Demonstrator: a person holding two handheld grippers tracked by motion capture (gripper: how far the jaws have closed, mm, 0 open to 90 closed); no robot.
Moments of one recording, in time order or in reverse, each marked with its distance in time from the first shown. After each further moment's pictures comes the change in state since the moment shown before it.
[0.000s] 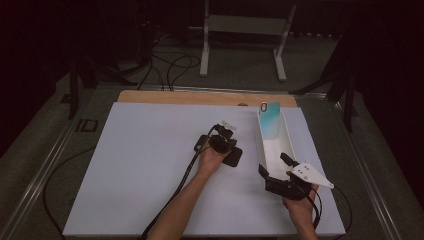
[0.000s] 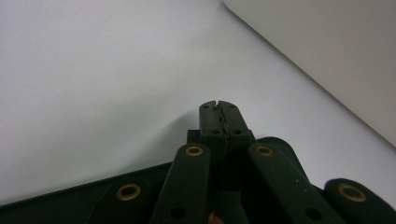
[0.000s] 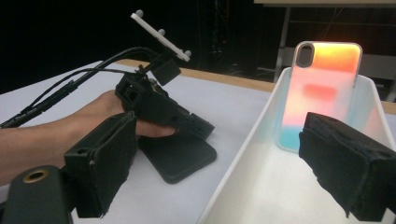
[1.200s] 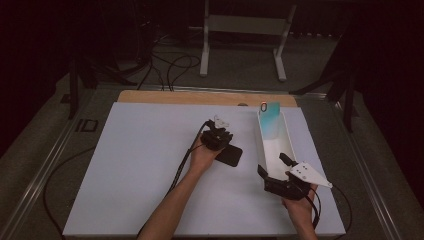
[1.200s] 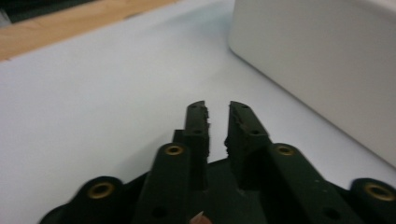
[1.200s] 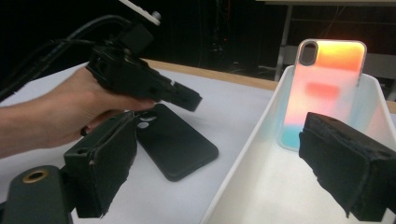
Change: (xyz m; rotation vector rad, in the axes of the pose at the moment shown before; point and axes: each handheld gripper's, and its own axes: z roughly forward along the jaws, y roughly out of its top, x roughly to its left) left arm 0.008 0.002 -0.036 -0.121 0.031 0.069; right arm 0.001 0.000 0.001 0.007 0.002 -0.008
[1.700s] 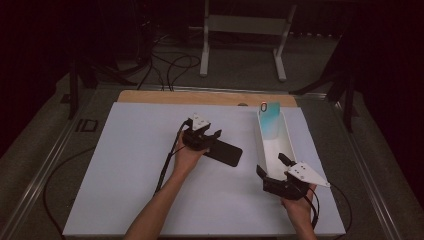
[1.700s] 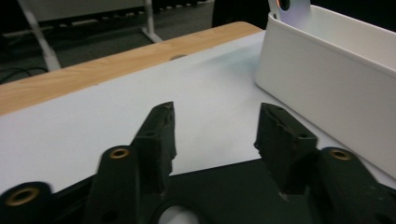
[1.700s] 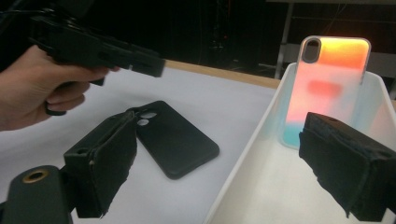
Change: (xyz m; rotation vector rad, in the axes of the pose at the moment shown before) left arm 0.023 -0.009 -0.053 -0.166 0.055 -0.023; right arm 0.002 -0.001 0.002 0.013 -0.001 -0.007
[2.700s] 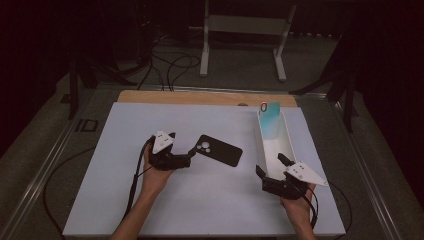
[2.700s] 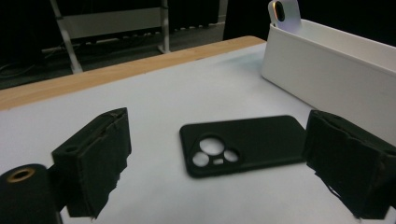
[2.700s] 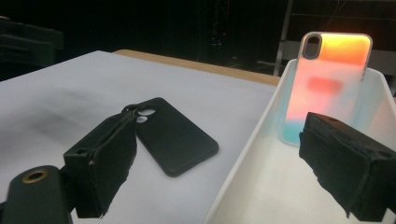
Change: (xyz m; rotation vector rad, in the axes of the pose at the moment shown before) left arm 0.019 -0.038 -0.102 -0.104 0.062 -0.010; right arm 0.001 -0.001 0.002 0.013 -0.005 0.000
